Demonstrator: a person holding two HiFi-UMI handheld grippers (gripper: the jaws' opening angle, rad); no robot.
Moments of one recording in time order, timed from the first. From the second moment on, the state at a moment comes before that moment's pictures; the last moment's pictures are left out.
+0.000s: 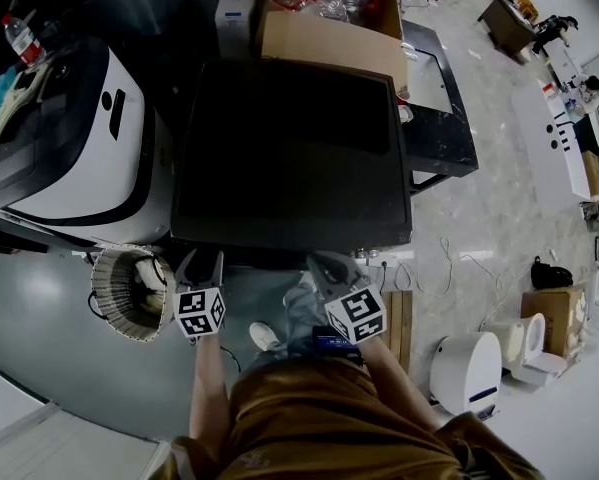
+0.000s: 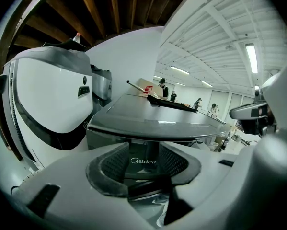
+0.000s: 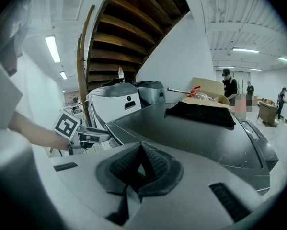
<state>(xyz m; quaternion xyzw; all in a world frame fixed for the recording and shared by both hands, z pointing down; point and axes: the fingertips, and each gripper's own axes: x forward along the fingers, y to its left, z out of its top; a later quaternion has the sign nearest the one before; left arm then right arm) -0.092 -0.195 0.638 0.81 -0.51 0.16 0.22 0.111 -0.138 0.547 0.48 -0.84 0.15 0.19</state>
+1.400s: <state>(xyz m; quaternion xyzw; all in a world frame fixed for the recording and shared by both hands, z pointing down) -0.107 -0.153 0.531 0.84 -0.51 0.06 0.18 0.071 -0.096 0.506 0.47 -0.87 0.09 0.15</state>
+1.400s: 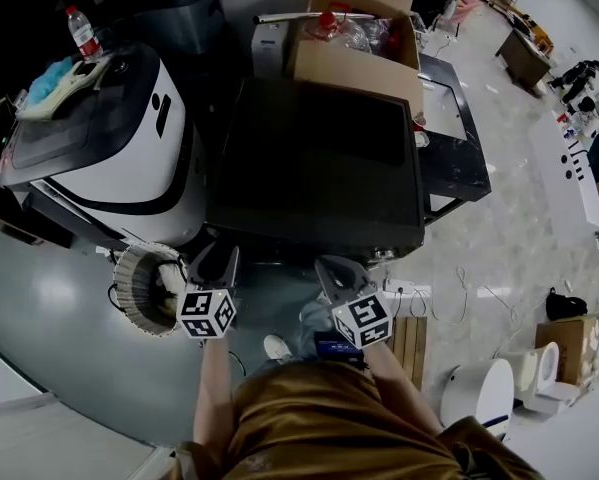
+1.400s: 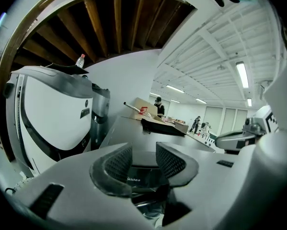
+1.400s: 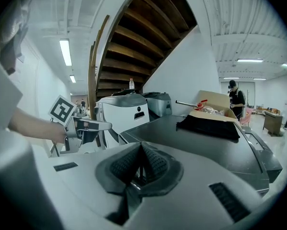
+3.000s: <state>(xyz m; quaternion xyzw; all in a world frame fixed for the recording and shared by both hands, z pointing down) -0.105 -0.118 0.490 0.84 -0.51 0.02 0.16 0.088 -0.069 0.494 0.49 -0.86 0.07 0.15</state>
